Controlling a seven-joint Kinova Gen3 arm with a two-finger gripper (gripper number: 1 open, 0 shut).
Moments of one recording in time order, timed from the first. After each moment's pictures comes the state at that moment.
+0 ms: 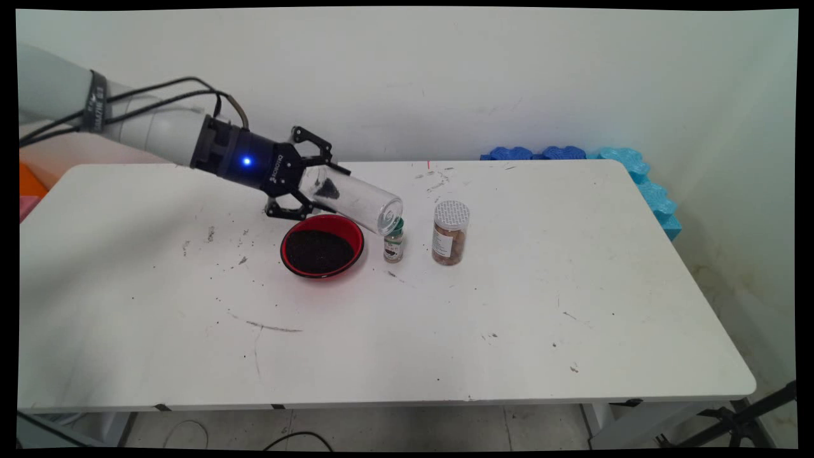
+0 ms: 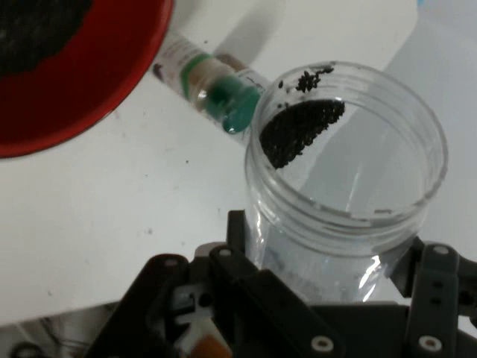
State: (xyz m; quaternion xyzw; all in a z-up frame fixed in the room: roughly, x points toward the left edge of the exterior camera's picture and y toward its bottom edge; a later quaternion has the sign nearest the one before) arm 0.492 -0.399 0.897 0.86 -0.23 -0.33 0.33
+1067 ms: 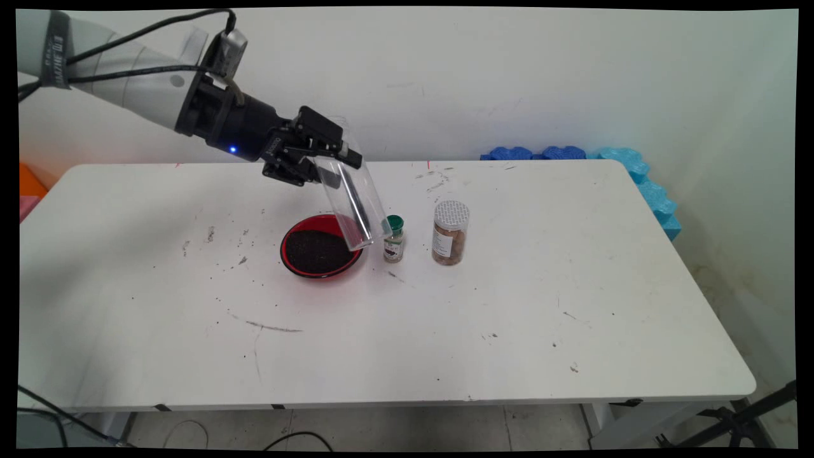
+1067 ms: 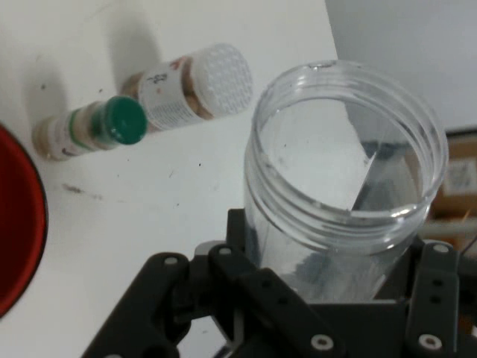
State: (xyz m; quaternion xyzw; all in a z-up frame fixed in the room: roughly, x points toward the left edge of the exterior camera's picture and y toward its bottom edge) arm 0.453 -0.383 0.970 0.66 -0.60 -0.16 0.41
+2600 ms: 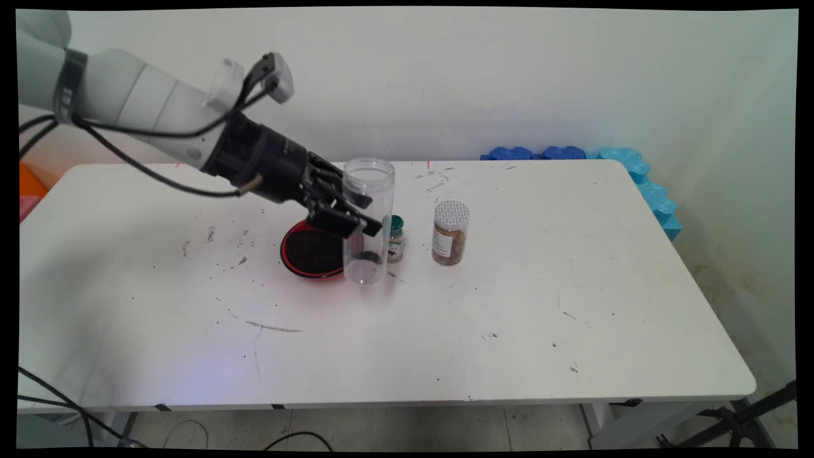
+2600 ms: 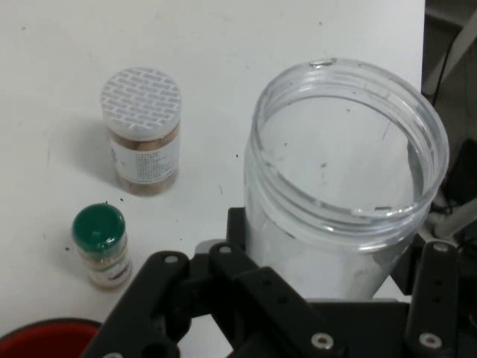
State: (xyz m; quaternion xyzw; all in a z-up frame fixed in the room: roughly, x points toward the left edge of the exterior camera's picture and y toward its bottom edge) arm 0.383 -0.345 0.958 0.30 -0.87 0.06 0.39
